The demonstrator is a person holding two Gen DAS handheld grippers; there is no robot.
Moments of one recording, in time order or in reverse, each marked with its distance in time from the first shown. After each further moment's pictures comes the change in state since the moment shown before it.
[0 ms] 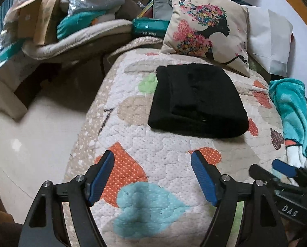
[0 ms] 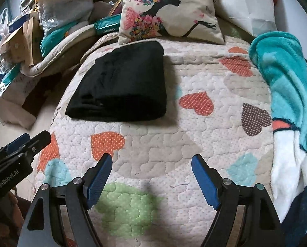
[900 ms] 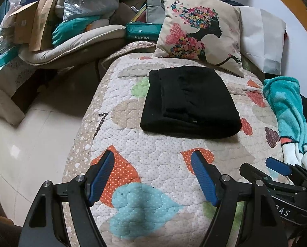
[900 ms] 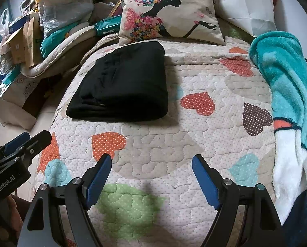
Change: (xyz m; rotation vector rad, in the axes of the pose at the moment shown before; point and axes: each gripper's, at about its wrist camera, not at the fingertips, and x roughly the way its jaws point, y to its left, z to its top) left arm -0.008 -0.009 -0.001 0.036 -0.029 -0.014; right arm -0.002 0.004 -0.001 0.003 -0.014 -0.002
